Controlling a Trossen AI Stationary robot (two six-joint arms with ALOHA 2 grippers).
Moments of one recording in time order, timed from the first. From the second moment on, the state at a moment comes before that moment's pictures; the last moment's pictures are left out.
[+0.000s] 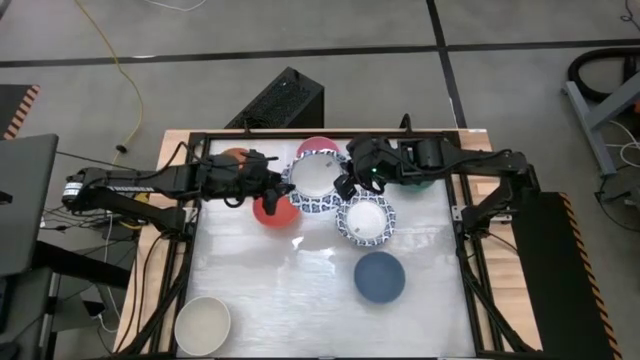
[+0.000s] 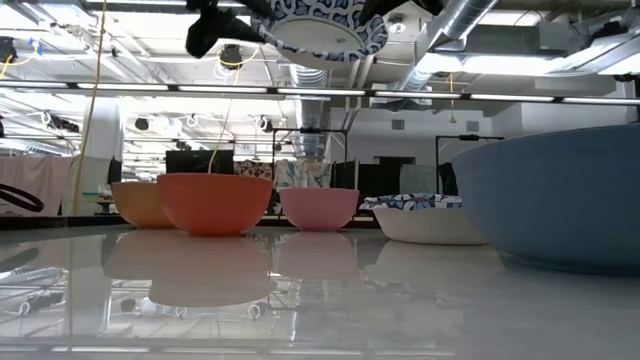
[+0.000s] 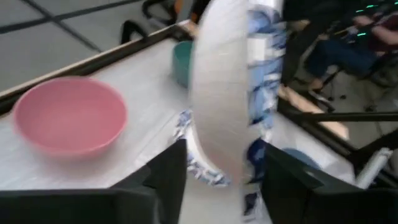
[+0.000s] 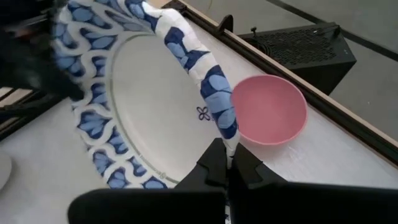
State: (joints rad) left arm 0.05 1.08 0.98 -0.22 -0.26 -0.54; right arm 0.00 1.53 1.74 -0.95 0.44 0.59
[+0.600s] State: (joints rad) left arm 0.06 1.08 0.98 -0.22 -0.29 -0.62; right arm -0.02 1.51 1.75 -0.93 0.38 0.65
